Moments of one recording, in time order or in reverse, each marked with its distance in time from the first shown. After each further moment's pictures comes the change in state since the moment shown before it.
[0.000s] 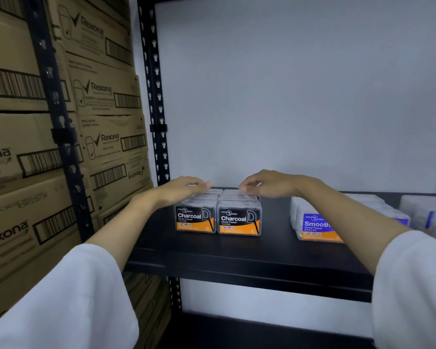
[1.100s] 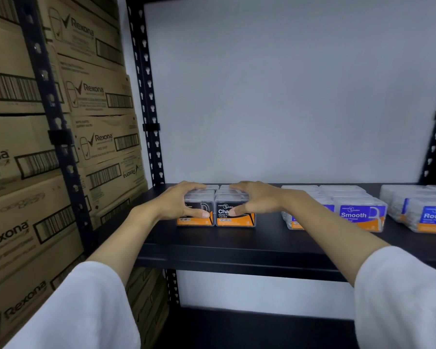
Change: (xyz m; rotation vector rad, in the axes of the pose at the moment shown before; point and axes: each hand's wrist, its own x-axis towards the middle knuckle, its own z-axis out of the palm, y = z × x) left_hand -0.010 -0.014 0.023 0.119 0.055 0.092; right_hand -0.022 -0.015 0.036 -0.062 0.050 0.014
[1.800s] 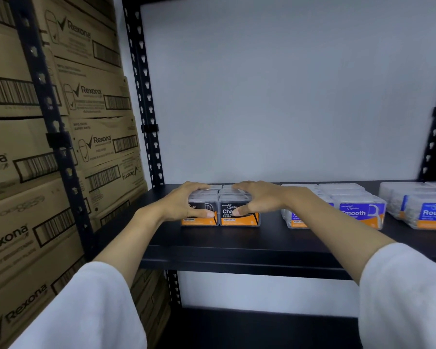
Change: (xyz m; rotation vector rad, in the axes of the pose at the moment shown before) left_hand 0.004 0.006 0.006 -0.031 -0.018 0.004; right_hand -0.001 0.006 -0.004 -0.064 -0.038 0.027
